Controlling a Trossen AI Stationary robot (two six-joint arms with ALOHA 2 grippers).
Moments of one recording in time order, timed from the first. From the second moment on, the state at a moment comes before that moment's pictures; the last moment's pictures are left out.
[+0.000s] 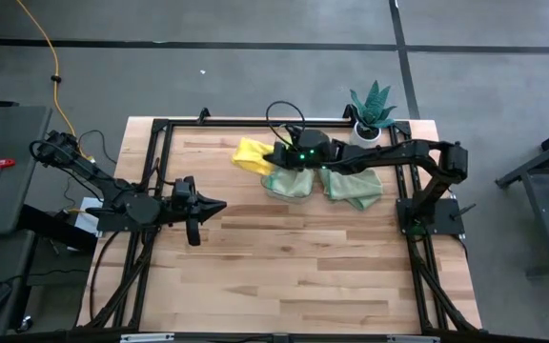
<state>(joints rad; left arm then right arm) -0.45 0.84 0.61 0.04 -0.77 -0.52 -0.25 1.70 1.10 0.31 -0.04 1.24</state>
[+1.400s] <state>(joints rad) -0.45 0.84 0.61 0.01 -0.80 -0.55 -0.21 1.64 1.09 -0.47 0.07 1.12</state>
